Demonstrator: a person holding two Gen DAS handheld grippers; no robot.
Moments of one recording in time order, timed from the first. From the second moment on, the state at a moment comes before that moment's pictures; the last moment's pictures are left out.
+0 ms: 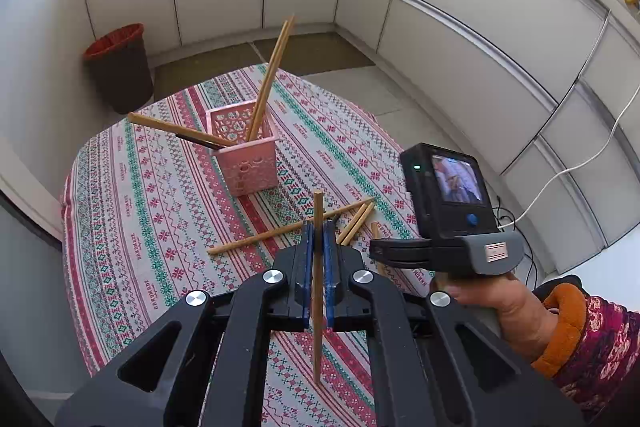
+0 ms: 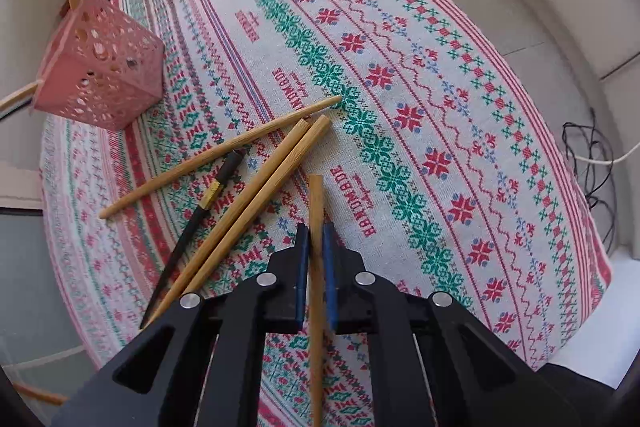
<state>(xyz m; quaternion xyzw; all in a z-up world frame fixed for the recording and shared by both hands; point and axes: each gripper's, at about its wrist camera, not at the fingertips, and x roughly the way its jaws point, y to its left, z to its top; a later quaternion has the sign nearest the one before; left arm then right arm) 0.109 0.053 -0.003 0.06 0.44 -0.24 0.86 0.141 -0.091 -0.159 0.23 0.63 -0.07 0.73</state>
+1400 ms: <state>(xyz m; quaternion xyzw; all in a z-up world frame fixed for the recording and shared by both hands) 0.227 0.094 0.089 -0.08 0.30 -0.10 0.94 0.206 -0.095 0.115 0.19 0.32 0.05 0.93</state>
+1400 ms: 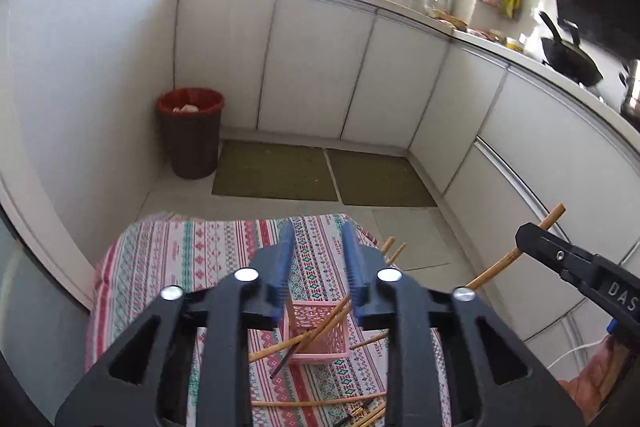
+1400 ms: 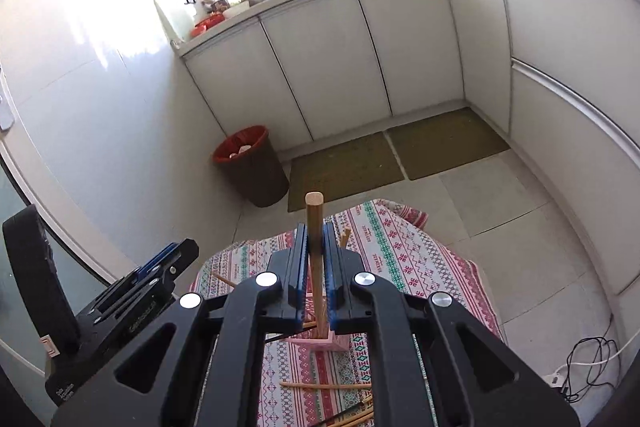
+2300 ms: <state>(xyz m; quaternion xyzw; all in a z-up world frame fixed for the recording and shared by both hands) 0.180 0.092 0.079 -0.06 0.32 -0.08 0.94 0.178 -0.073 0.066 0.11 0.33 -0.01 0.94</state>
